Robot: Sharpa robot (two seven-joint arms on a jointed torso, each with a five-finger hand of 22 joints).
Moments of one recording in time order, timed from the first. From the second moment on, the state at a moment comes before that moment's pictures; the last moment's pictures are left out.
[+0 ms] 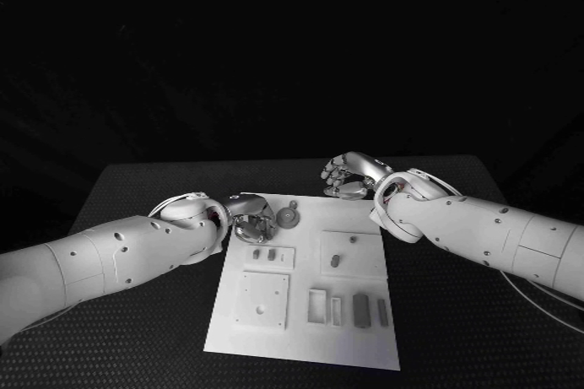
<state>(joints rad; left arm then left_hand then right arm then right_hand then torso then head) 1.20 -0.62 -0.16 1.19 -1.40 -0.14 0.11 1.19 -0.07 0.67 -0.29 0.12 1.06 0.10 0.26 0.59 1.35 0.03 0.08 0.30 1.17 -0.07 1.15 0.53 0.02 0.91 -0.12 0.79 1.31 1.21 -0.58 -0.07 1.16 -1.21 -0.43 0.06 1.12 -0.19 0.76 -0.24 0.13 0.77 0.18 0.42 0.36 1.08 0.15 0.13 0.16 1.02 0.11 0.19 0.76 0.23 0.78 0.19 0.25 1.04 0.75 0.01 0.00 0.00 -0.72</state>
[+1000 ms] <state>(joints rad) 1.20 -0.61 -0.17 1.16 -1.39 -0.16 0.11 1.18 -0.07 0.67 -0.29 0.12 1.05 0.10 0.26 0.59 1.35 0.03 0.09 0.30 1.17 -0.07 1.15 0.53 0.02 0.91 -0.12 0.79 1.31 1.21 -0.58 -0.07 1.16 -1.21 -0.42 0.06 1.12 -0.19 0.76 -0.24 0.13 0.77 0.18 0.42 0.35 1.08 0.15 0.13 0.16 1.02 0.11 0.19 0.76 0.23 0.78 0.19 0.25 1.04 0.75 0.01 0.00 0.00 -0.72</state>
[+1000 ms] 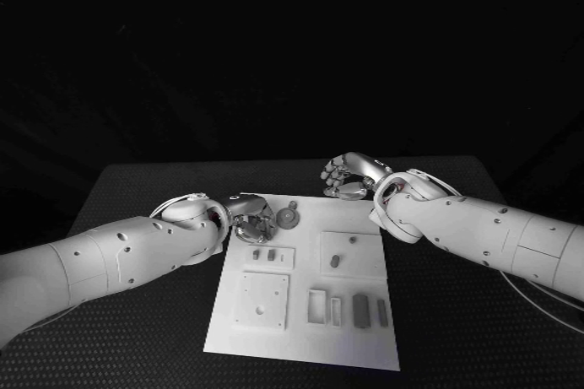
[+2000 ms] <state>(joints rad) 1.19 -0.62 -0.17 1.16 -1.37 -0.18 0.10 1.16 -0.11 0.66 -0.28 0.10 0.89 0.13 0.18 0.54 1.38 0.03 0.09 0.31 1.17 -0.08 1.16 0.53 0.02 0.91 -0.12 0.79 1.31 1.21 -0.59 -0.07 1.16 -1.21 -0.42 0.06 1.12 -0.19 0.76 -0.24 0.13 0.77 0.18 0.42 0.35 1.08 0.15 0.13 0.16 1.02 0.11 0.19 0.75 0.23 0.78 0.19 0.24 1.04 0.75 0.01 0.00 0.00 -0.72</state>
